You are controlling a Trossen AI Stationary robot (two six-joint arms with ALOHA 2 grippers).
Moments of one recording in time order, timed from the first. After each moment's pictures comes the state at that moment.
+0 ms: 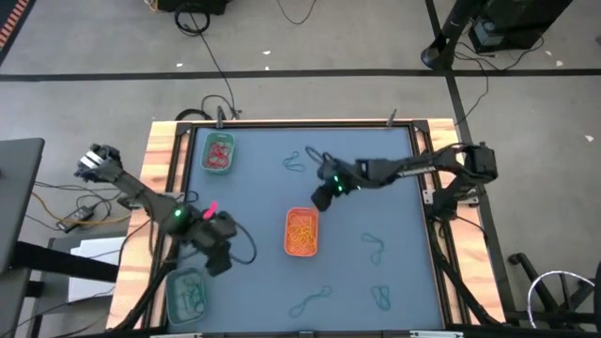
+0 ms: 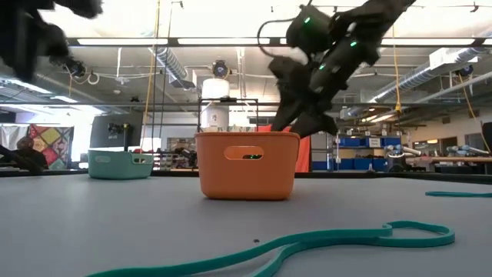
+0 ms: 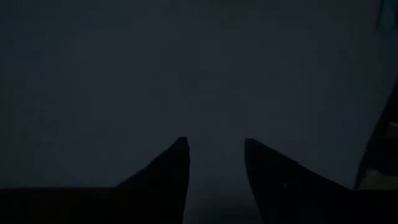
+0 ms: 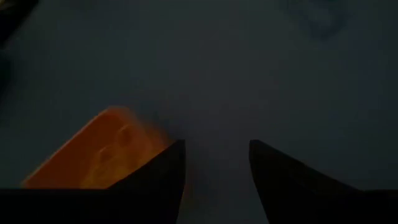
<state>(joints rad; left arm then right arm) -0.56 1.24 0.99 -1.00 -0.10 -0.98 -0.16 1.65 0.96 -0.17 -0.03 0.64</state>
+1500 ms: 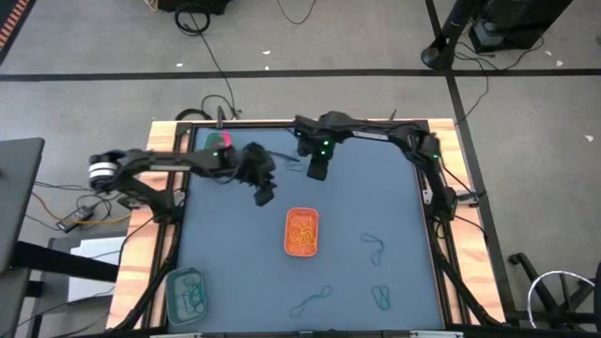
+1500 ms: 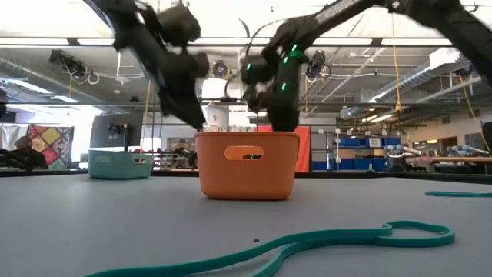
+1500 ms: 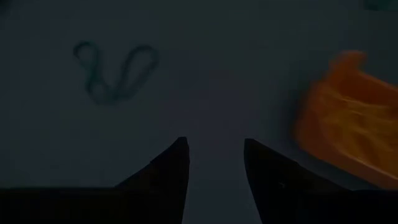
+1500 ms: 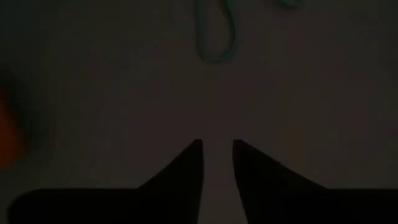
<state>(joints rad) 0.28 1.41 0.87 -0.33 0.06 -0.13 -0.41 2.11 1.77 -1.09 -0.10 -0.10</state>
